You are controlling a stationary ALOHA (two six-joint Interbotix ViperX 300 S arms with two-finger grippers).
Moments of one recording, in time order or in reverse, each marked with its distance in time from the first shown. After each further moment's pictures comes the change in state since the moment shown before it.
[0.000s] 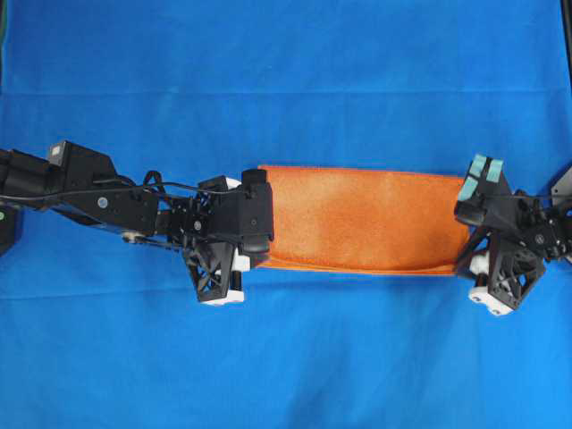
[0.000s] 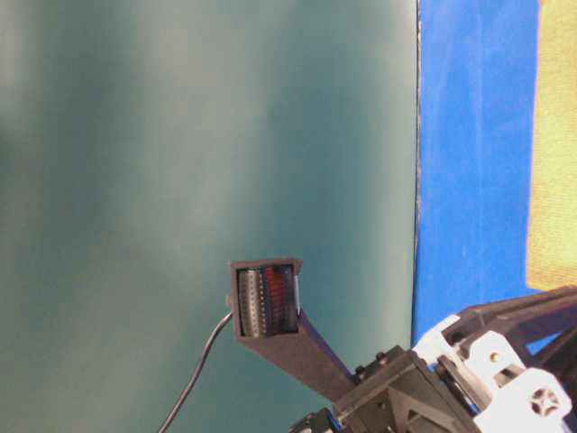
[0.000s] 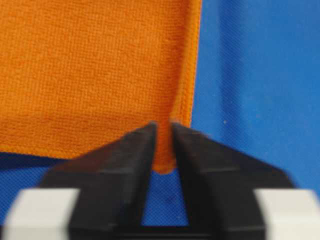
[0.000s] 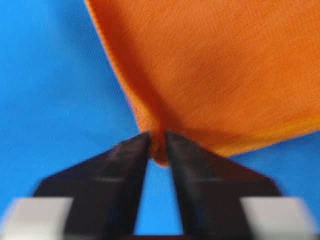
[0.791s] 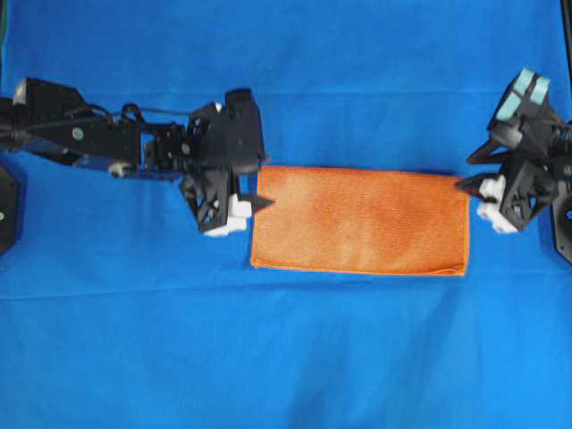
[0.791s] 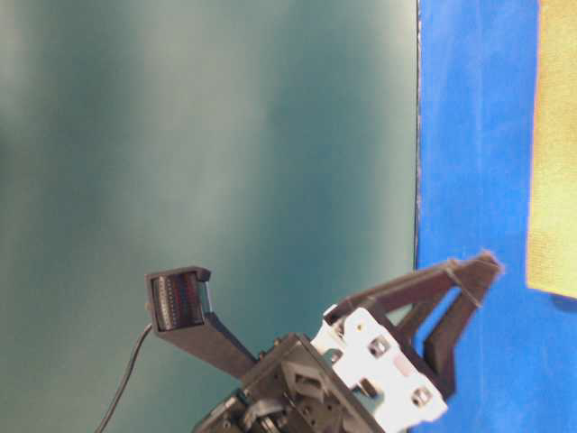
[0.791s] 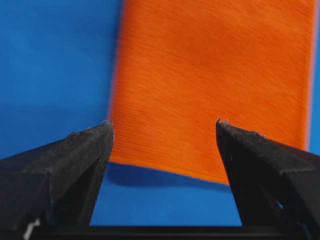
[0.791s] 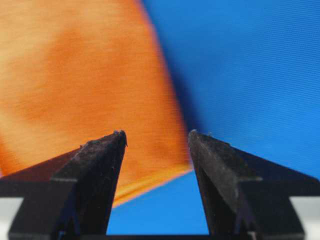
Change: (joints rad) left arm 0.210 -0.123 0.012 0.000 0.015 0.143; right arm -0.354 -0.256 -0.003 -0.385 0.187 0.000
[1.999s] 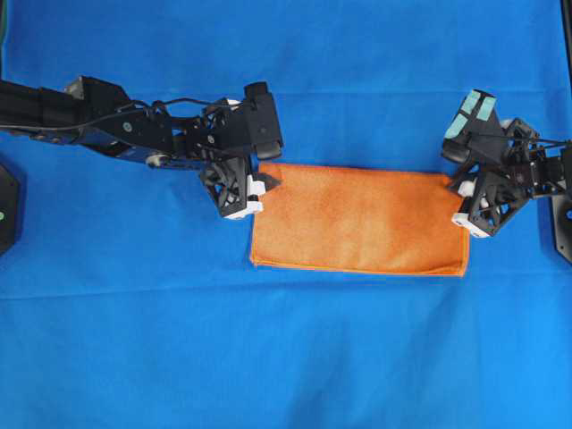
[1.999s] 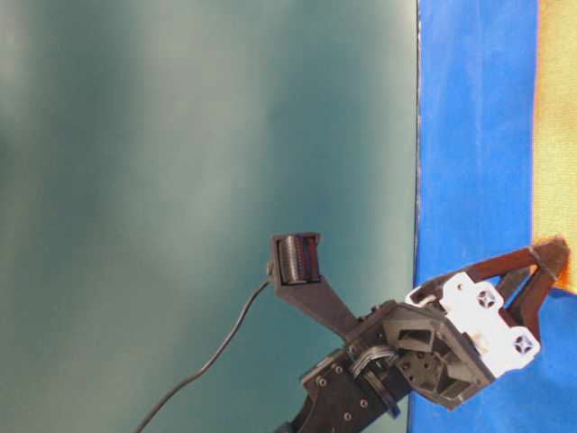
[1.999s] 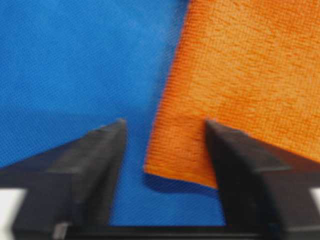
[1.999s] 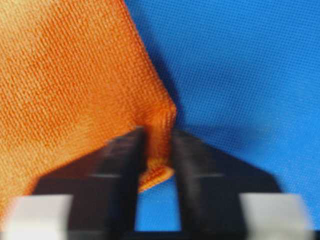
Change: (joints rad) left arm 0.066 0.218 -0.043 0.000 -0.058 0.008; right arm -0.028 0.319 0.005 -0.031 -0.163 -0.006
